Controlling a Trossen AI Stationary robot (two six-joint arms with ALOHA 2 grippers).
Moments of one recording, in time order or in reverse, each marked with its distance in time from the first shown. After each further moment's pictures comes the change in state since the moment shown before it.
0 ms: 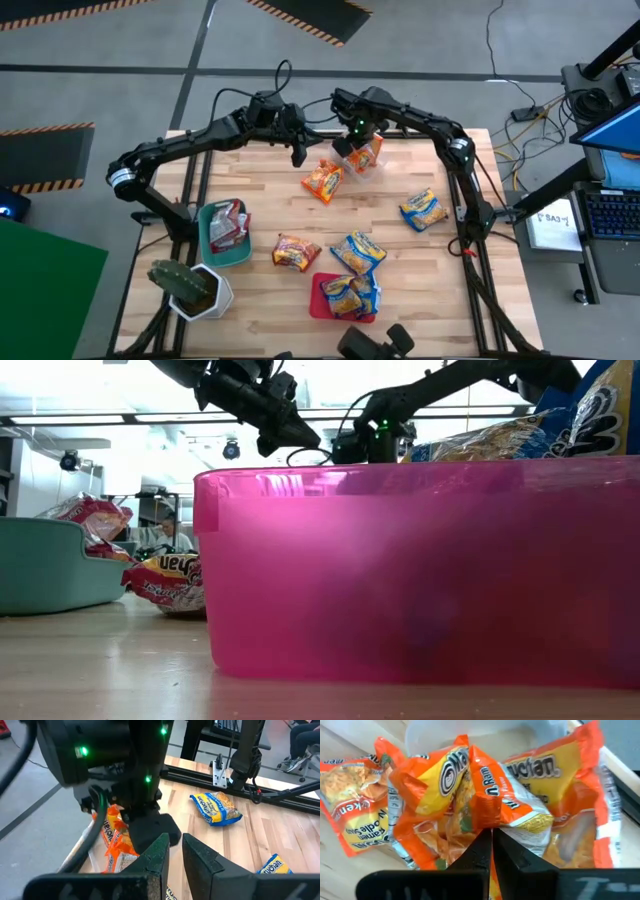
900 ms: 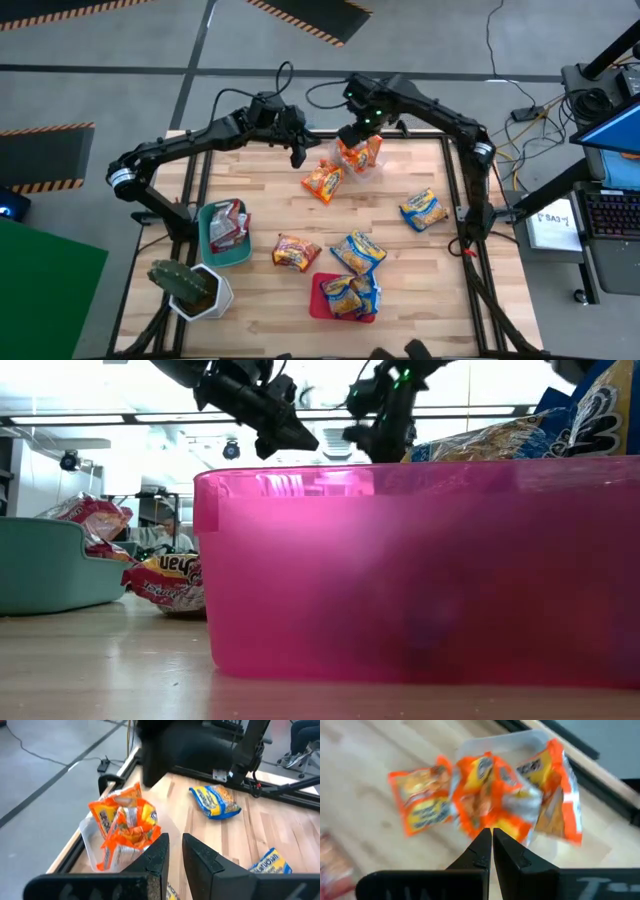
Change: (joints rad) left arm 0.000 0.000 0.000 -0.039 0.001 -0.008; right arm 0.018 -0.201 0.023 -0.045 -0.066 0.036
